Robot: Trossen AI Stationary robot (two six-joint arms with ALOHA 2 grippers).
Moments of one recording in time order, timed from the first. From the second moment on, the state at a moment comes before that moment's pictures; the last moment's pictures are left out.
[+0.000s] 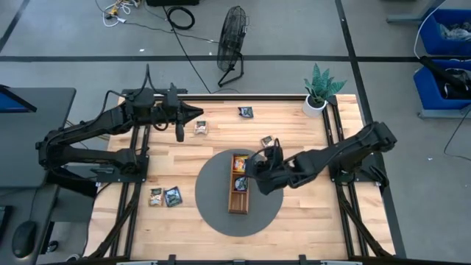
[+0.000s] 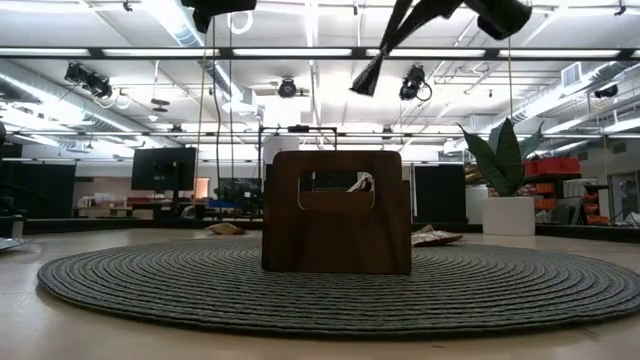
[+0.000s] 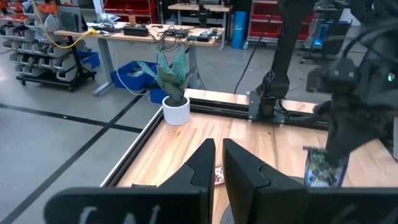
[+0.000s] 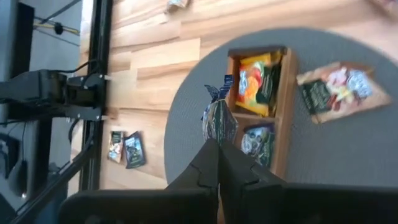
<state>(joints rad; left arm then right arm) 0.33 0.93 0.97 -0.21 0.06 0.01 0.37 1.64 1.44 -0.84 0.56 1.83</state>
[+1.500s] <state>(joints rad) 0.33 0.93 0.97 -0.29 0.06 0.04 0.36 1.96 1.44 -0.67 0.42 2.03</state>
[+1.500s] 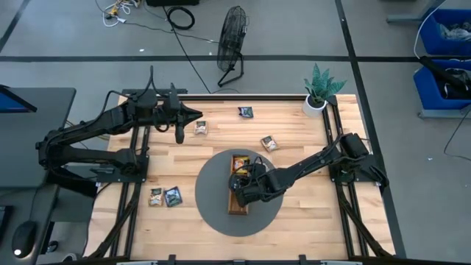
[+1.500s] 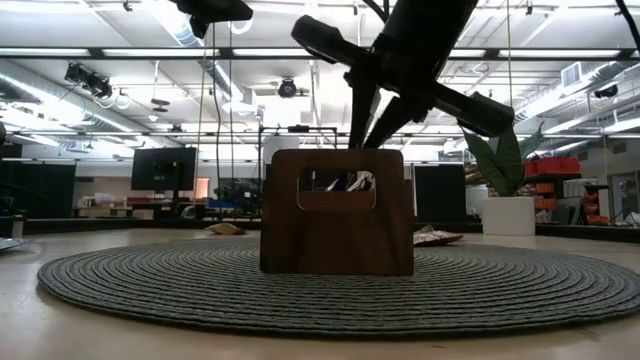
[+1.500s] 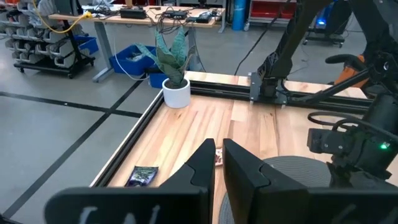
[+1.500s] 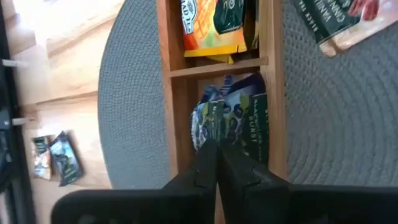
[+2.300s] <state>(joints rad) 0.33 0.93 0.97 -0.29 0.06 0.04 0.38 1.89 1.44 -0.76 0.53 2.00</state>
